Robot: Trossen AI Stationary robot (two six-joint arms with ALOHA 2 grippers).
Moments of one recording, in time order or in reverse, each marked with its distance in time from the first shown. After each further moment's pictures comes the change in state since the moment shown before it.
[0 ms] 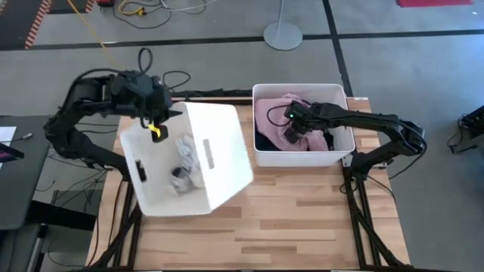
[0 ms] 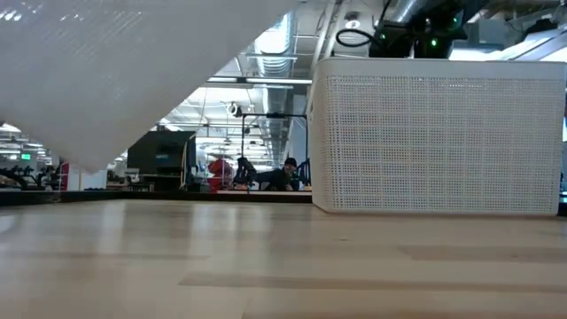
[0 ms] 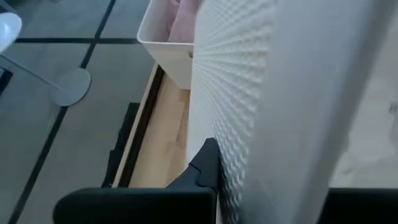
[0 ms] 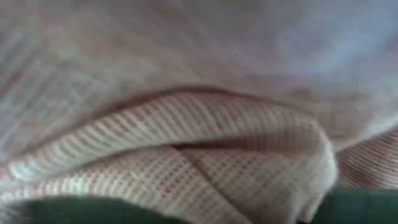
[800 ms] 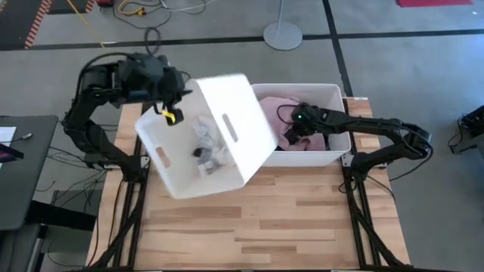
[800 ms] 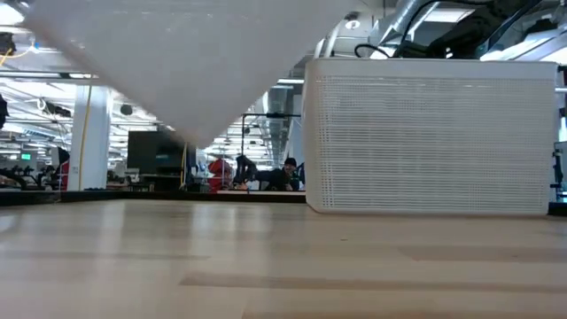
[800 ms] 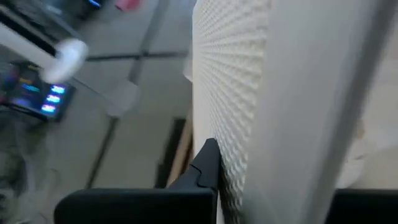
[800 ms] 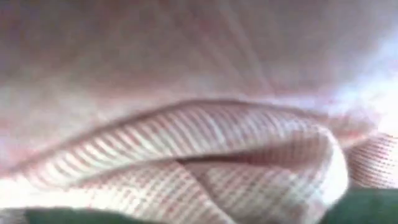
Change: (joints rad) left arm 0.034 0.228 0.367 -0.061 -0.164 0.112; right arm -0.091 -0.059 -0.263 0.361 -0.170 -0.004
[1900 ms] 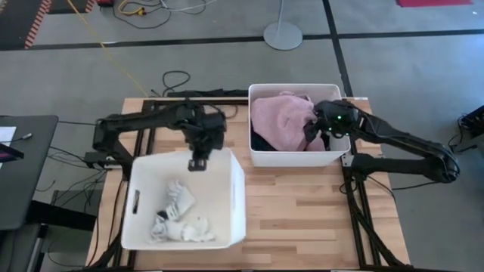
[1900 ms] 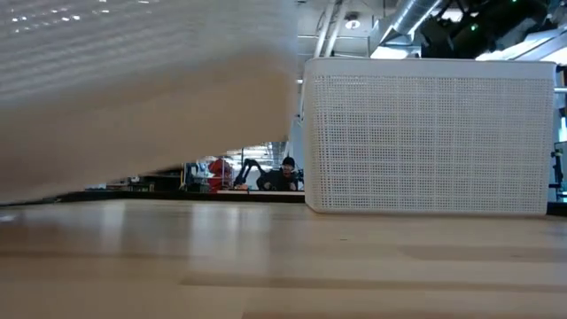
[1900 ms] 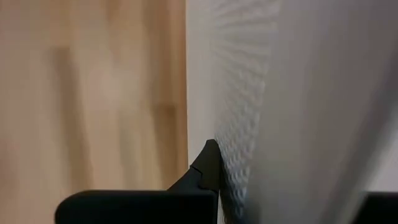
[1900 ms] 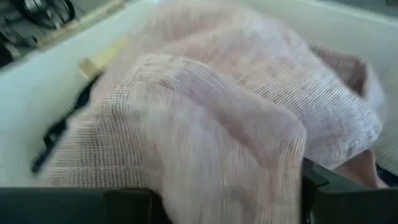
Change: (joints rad) left arm -0.114 0.146 -0.604 0.016 0.574 -0.128; right arm 0.061 -0.541 0.017 -0.048 -0.061 0.017
